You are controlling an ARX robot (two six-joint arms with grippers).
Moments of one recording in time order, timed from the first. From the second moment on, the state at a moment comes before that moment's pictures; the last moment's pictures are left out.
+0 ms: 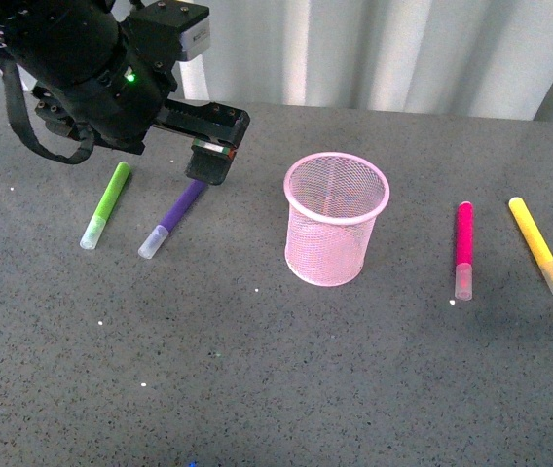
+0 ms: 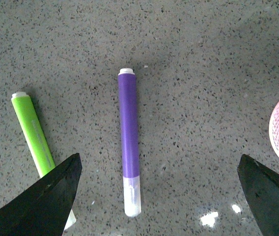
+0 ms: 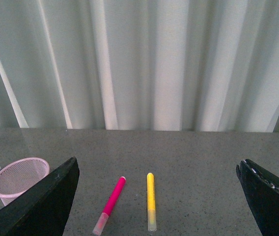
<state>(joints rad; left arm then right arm) -0.29 2.05 1.32 -0.24 -0.02 0.11 0.00 0.00 0.02 0.00 0.00 0.00</state>
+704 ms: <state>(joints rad) -0.25 2.29 1.50 -0.23 0.00 0.22 0.00 0.00 0.02 0.00 0.00 0.00</state>
